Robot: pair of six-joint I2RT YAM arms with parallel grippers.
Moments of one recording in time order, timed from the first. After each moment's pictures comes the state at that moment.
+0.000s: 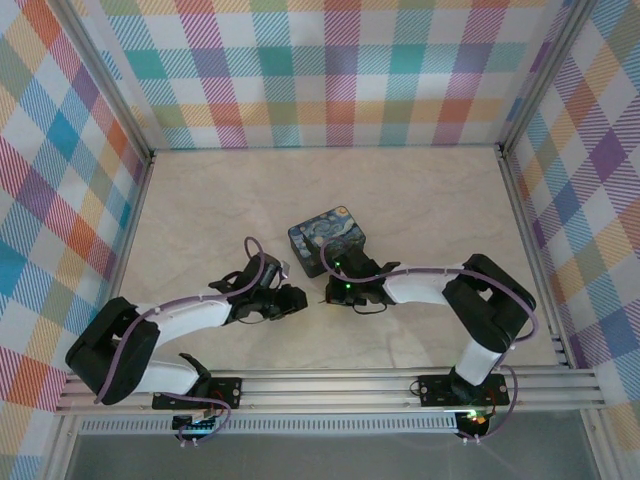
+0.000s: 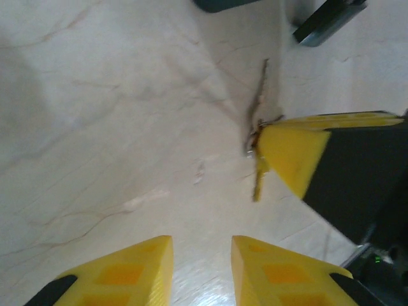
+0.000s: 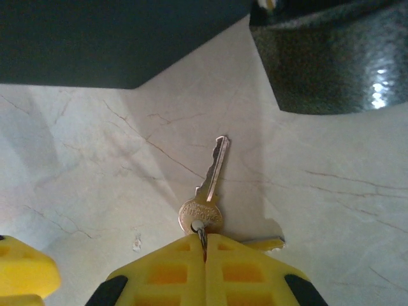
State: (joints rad) left arm -0.66 1.35 0.52 -0.08 0.36 -0.94; right arm 0.84 1.70 0.80 -0.09 -0.20 0.86
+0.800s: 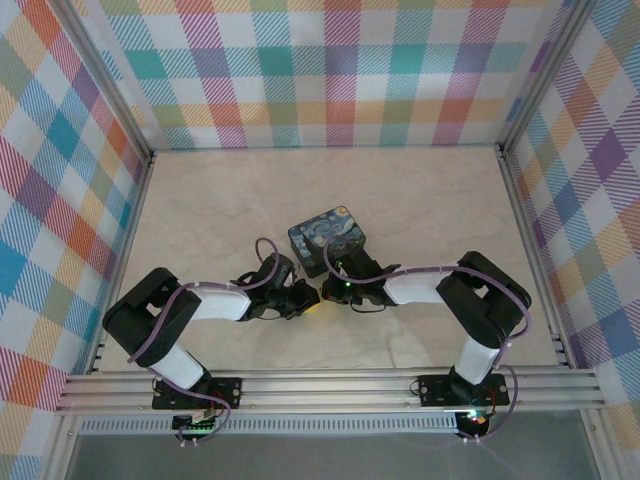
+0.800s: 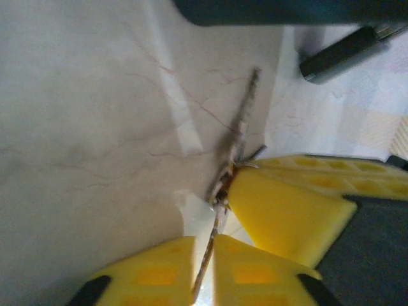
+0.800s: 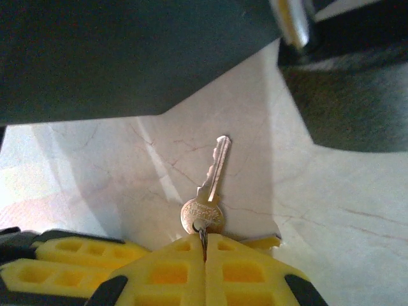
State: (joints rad) left arm -0.69 1.58 0.53 0.23 0.41 -1.13; right arm 0.82 1.73 0.76 0.06 -0.25 0.92
